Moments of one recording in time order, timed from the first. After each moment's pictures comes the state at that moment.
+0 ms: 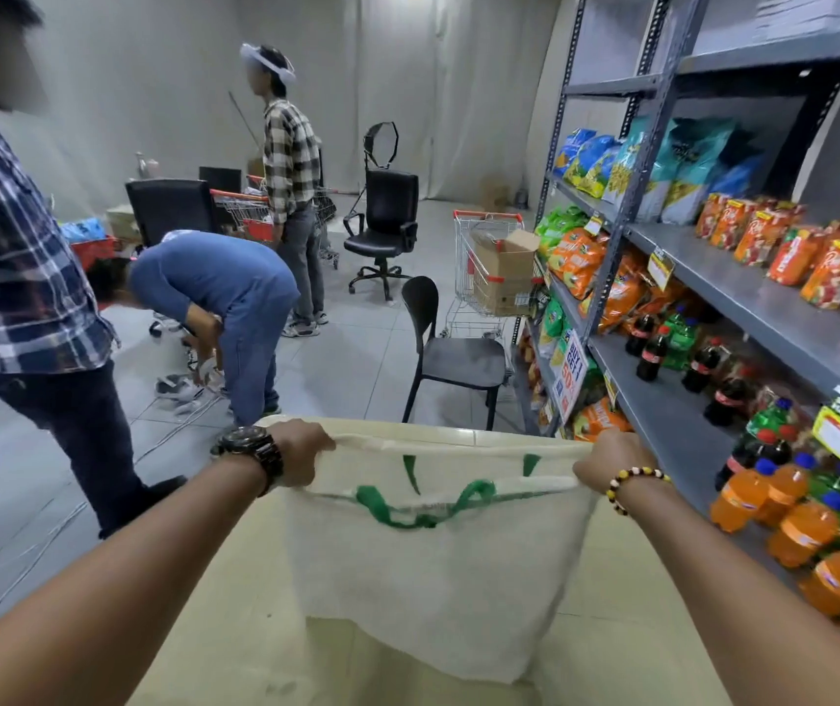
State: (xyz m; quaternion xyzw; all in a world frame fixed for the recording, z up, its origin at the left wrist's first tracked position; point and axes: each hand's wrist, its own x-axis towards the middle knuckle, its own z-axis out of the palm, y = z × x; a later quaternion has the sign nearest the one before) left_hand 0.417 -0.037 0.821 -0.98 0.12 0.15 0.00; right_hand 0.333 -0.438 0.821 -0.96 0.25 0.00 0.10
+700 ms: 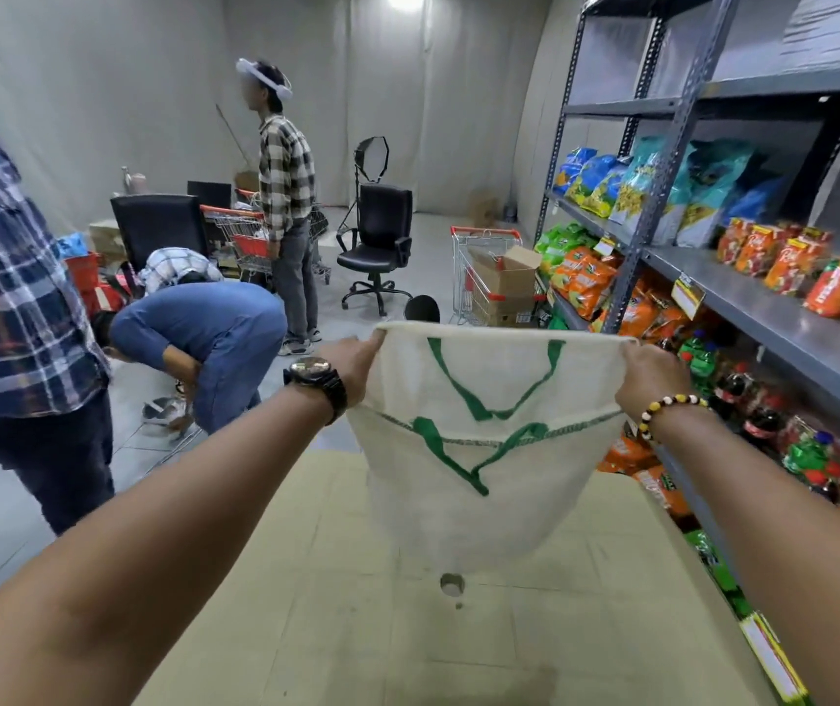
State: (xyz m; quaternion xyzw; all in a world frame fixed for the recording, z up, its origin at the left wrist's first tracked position) left_hand 0.539 -0.056 0.910 -0.98 0.17 -0.07 -0.01; right_hand 0.453 -0.426 0.917 -0.97 0.18 -0.15 -0.01
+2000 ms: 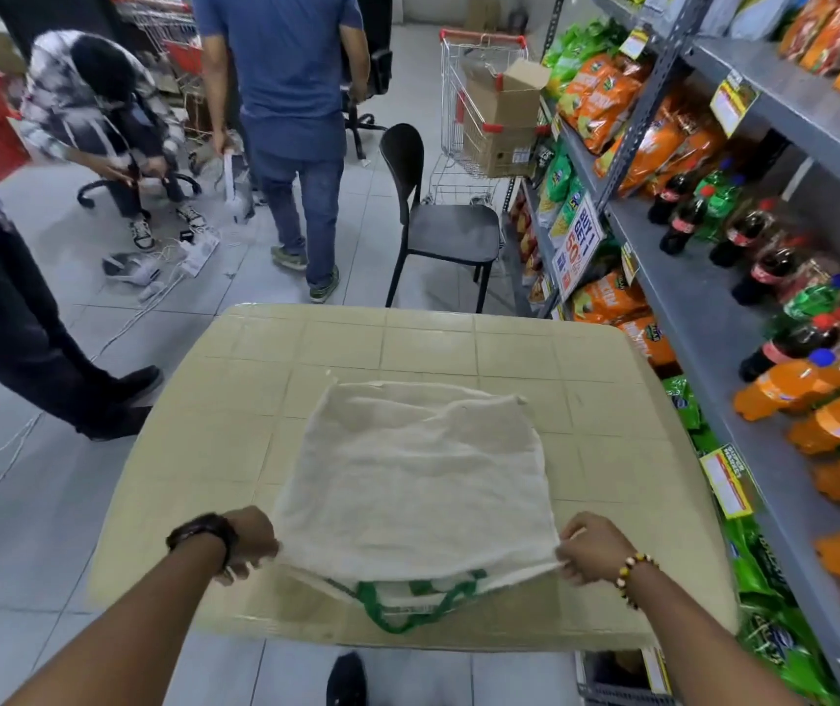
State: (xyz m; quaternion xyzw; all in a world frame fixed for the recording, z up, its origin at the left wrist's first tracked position) left_hand 0.374 0.046 0.582 -0.87 -0.09 0.47 -0.14; right_hand 0.252 -0.422 0.582 -0.78 0.35 0.25 0.45
